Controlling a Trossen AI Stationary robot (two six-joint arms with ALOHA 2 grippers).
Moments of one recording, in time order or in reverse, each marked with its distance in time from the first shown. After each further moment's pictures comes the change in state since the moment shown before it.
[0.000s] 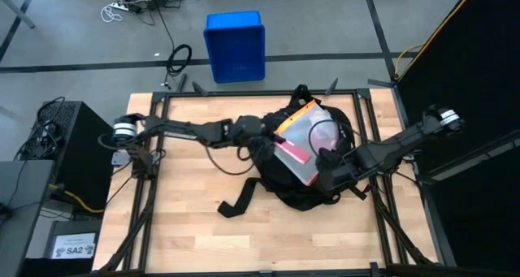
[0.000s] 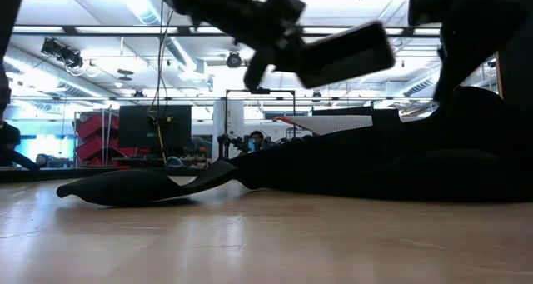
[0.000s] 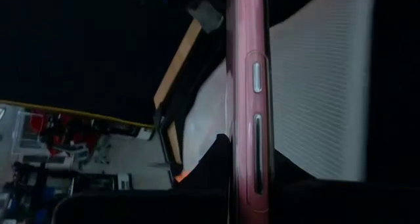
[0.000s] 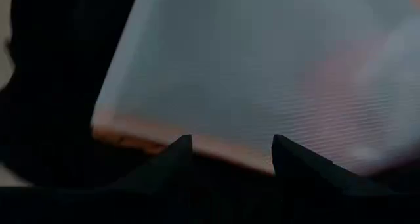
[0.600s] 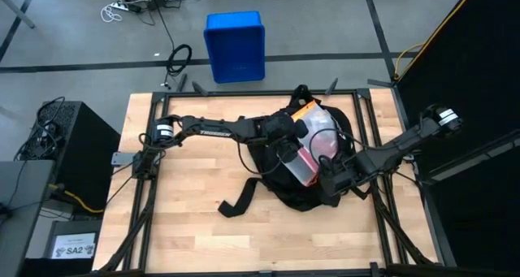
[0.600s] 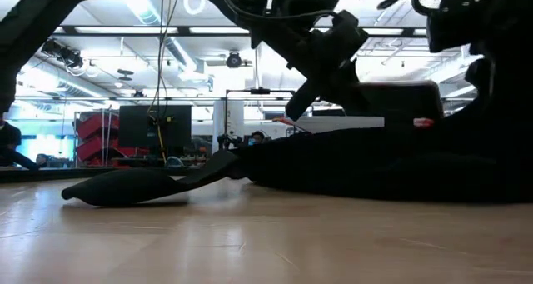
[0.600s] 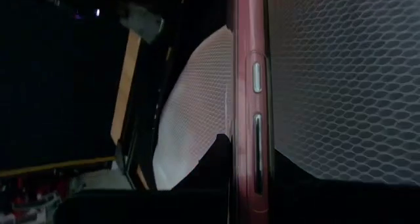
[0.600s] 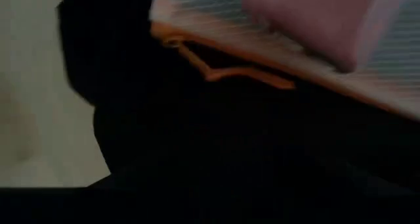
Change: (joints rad) left arm 0.029 0.362 0.468 -0.319 0.098 0.231; right arm 0.069 0.009 -0.090 0.131 -0.277 0.115
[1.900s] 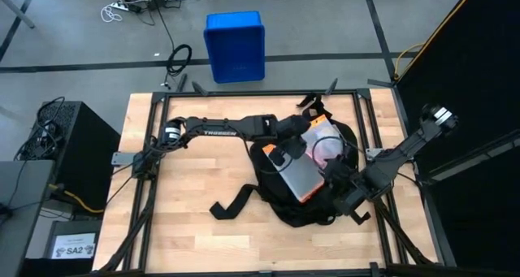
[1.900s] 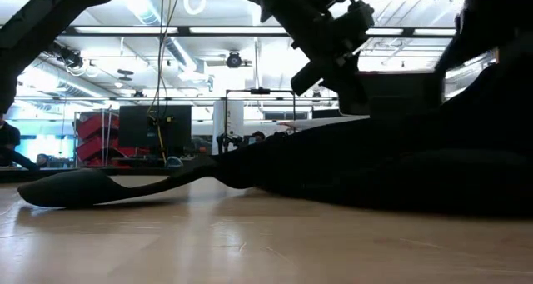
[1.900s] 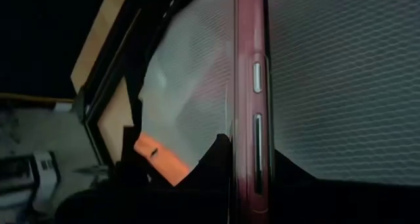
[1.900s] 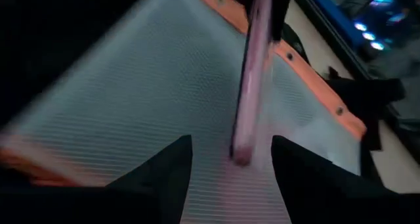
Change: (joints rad) left arm -0.021 0.084 0.285 -0.352 -0.122 -0.344; right arm 0.190 0.062 0.111 -0.230 0.675 0.091
